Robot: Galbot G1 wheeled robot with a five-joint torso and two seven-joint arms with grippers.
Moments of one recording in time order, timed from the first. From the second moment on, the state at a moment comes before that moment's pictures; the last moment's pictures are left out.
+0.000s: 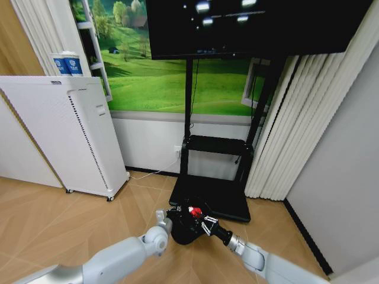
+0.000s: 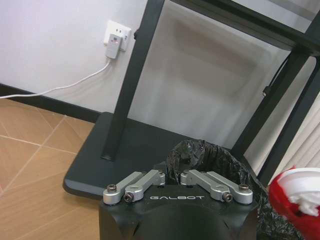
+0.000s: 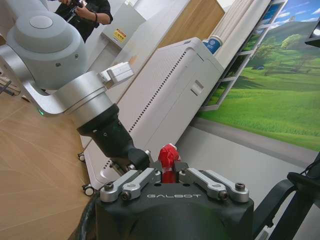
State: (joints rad) left arm 0.51 -1.00 0.73 -1.55 -1.25 -0.18 -0.50; right arm -0.78 0.75 -0.53 1.43 0.01 0.80 0.25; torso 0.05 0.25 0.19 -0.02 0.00
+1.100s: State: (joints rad) left arm 0.67 -0.94 0.51 -1.59 -1.08 -0.20 -0.64; right arm -0.93 0.74 -0.31 1.32 0.18 0.77 0.34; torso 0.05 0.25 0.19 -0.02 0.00
